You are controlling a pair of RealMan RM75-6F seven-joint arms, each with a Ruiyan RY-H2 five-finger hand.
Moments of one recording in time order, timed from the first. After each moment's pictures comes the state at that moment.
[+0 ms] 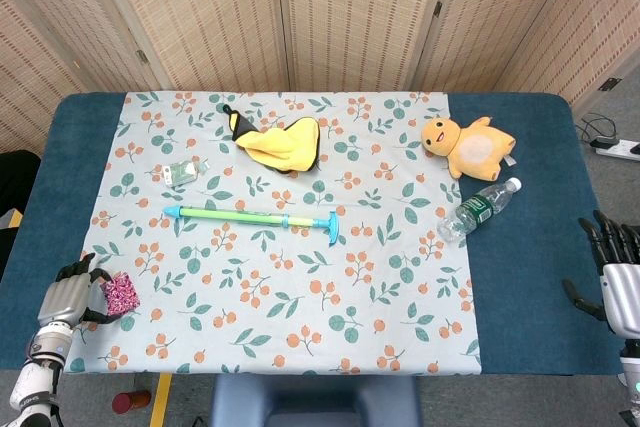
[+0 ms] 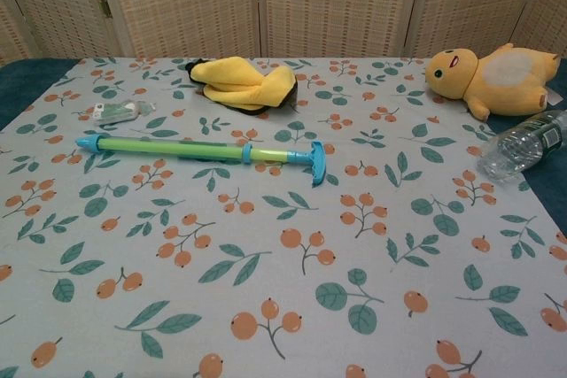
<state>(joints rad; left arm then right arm) -0.36 -1.28 -0.05 -1.50 0.89 0.99 0.25 0.06 -1.08 0.10 -1.57 -1.46 1.49 0.06</state>
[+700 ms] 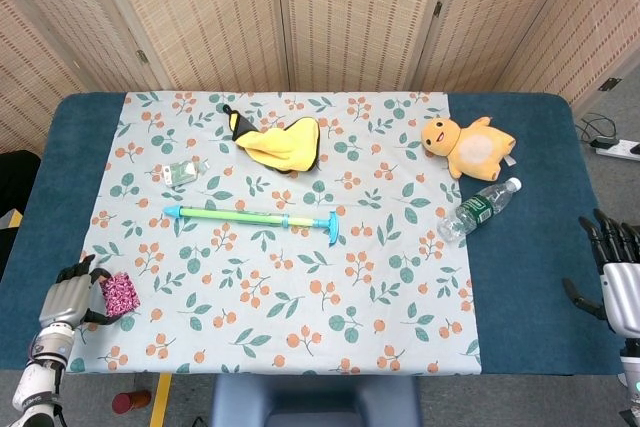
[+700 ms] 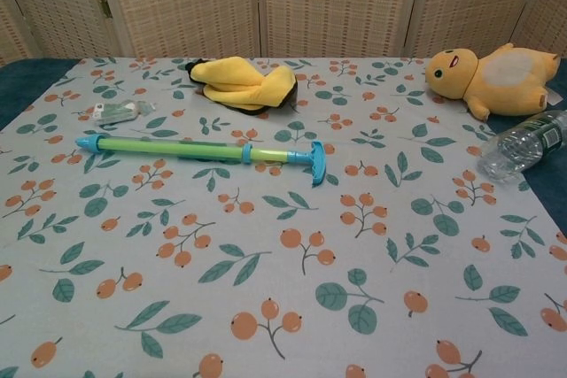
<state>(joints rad) -0.36 -1.29 -0.05 -1.52 0.85 1.01 0.28 0.06 -1.08 0.10 -1.57 -1.46 1.49 0.06</state>
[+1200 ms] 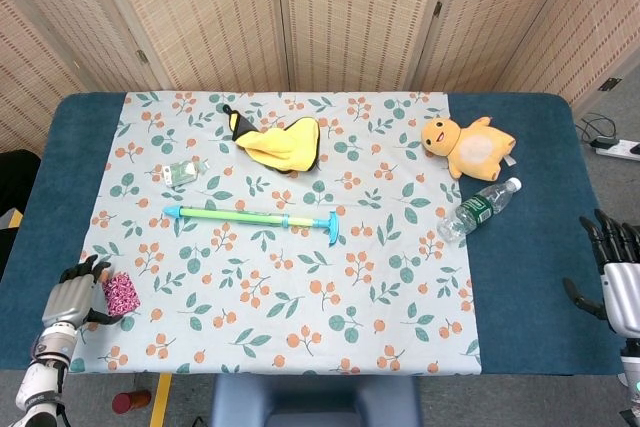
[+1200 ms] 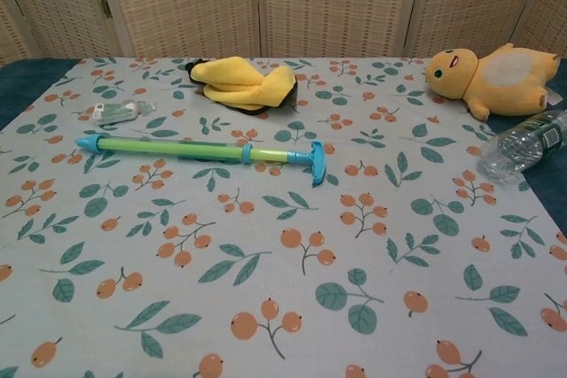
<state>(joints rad) -0.36 -1.28 -0.06 -1.53 0.85 1.01 0.27 0.06 -1.07 0.10 -1.57 -1.46 1.50 0.06</state>
